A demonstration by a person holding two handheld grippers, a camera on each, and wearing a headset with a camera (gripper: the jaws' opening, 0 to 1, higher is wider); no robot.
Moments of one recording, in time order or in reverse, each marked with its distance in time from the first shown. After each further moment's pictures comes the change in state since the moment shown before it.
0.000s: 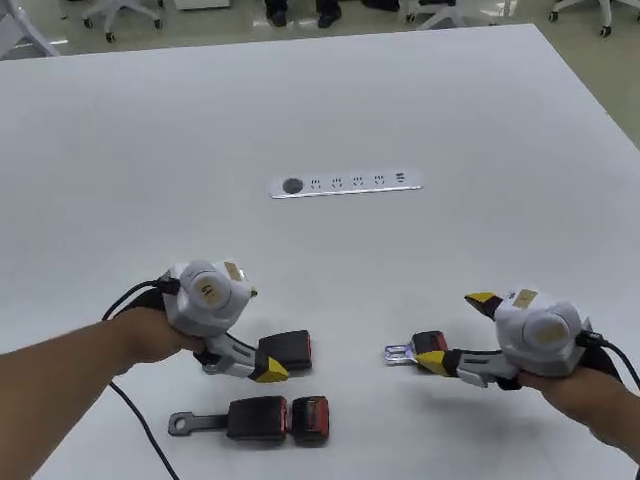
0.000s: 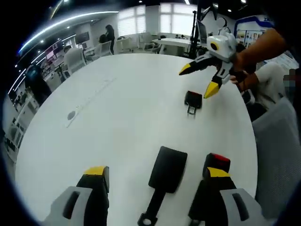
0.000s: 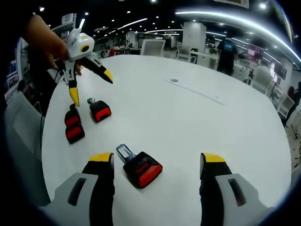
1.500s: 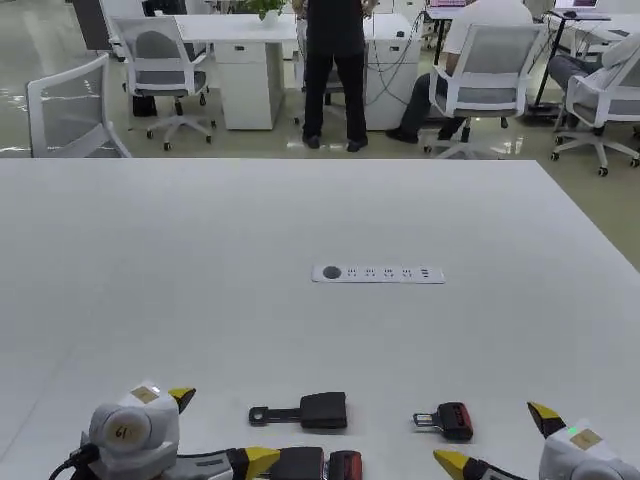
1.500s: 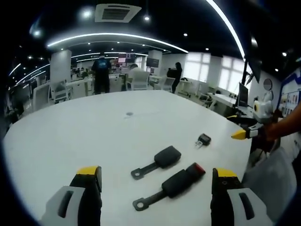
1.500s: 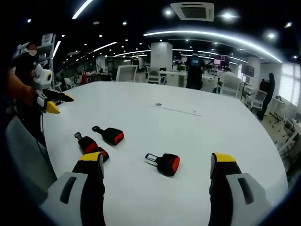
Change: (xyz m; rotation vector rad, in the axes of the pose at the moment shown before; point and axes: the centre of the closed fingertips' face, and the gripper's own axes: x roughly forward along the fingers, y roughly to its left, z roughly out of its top) left arm -0.146 -0.042 -0.057 -0.465 -0.418 0.335; right arm -0.088 0.064 0.019 0.116 -0.188 -0.232
